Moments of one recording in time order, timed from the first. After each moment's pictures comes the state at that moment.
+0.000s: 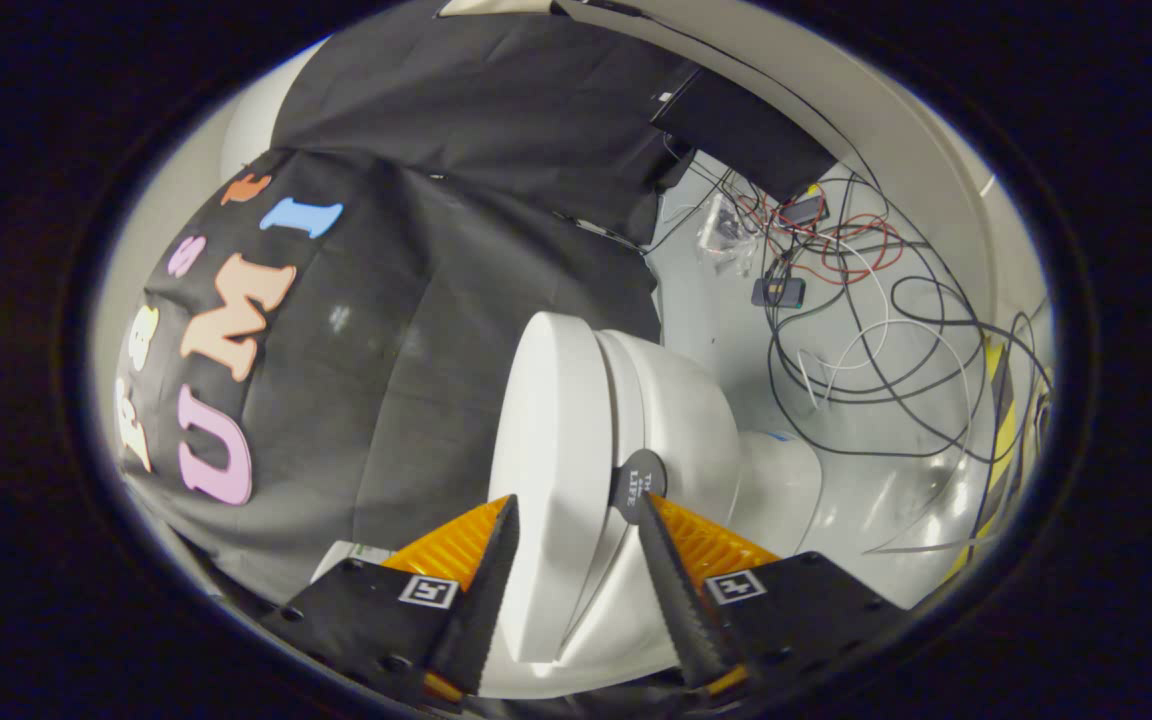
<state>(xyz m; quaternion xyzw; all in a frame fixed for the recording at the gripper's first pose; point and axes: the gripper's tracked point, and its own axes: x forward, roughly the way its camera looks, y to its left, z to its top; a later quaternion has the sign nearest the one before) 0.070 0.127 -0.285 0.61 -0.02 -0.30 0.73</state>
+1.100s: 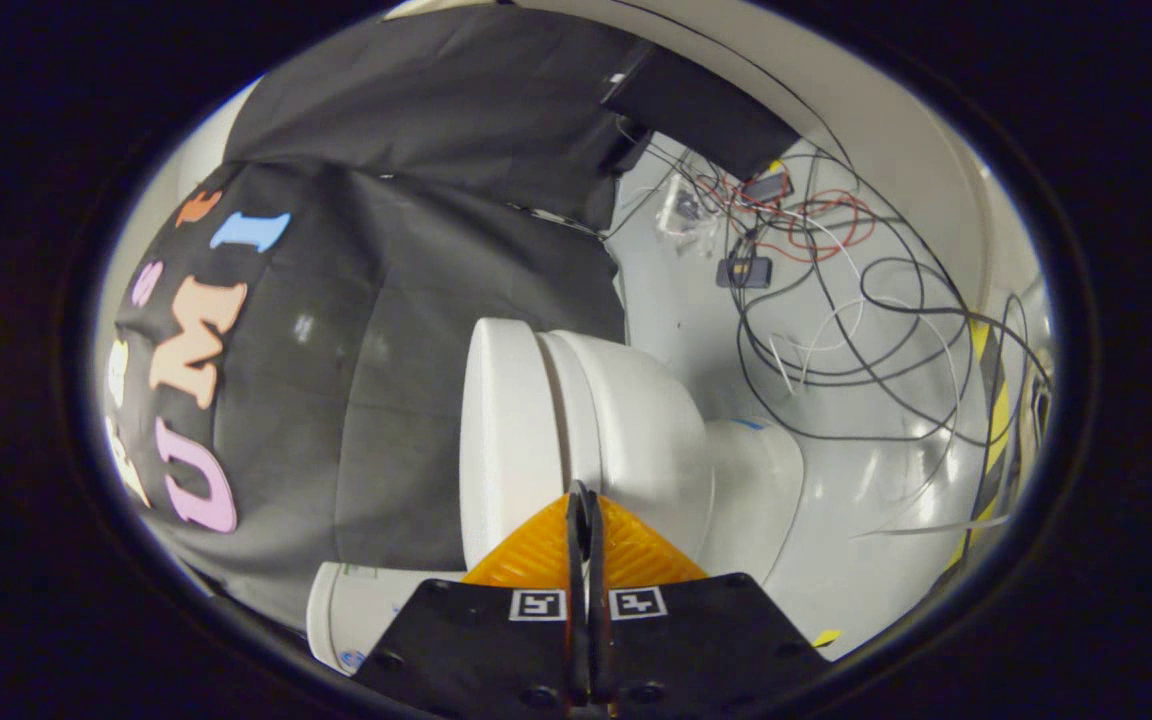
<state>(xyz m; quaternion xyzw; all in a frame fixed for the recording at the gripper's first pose) 0.071 0.114 -0.311 0.61 0.04 -0.33 0.72</state>
